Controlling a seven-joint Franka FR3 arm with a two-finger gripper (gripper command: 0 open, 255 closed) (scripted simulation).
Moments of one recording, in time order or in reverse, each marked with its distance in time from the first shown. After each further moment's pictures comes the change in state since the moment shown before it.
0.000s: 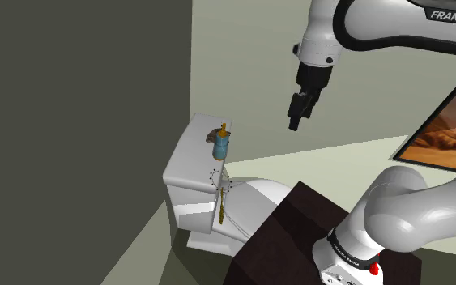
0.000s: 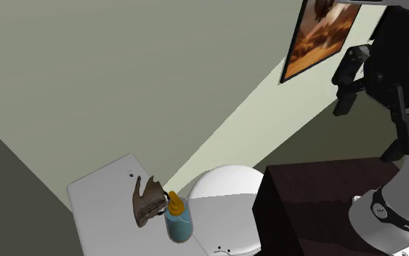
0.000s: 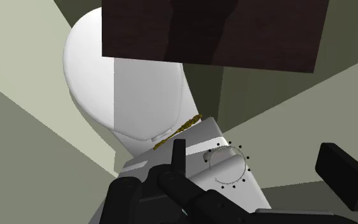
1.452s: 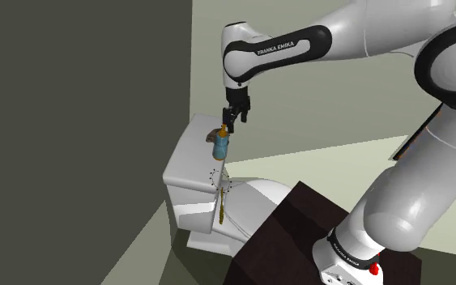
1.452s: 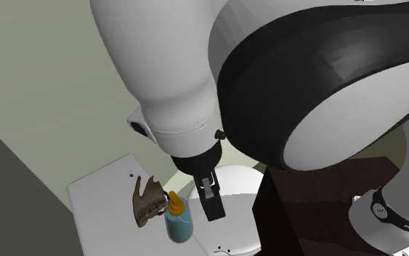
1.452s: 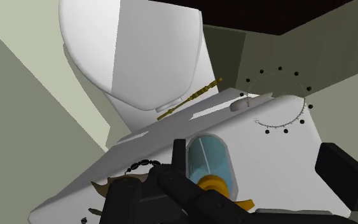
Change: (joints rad) arm -0.014 0.782 -0.014 0.350 -0.070 0.349 -0.066
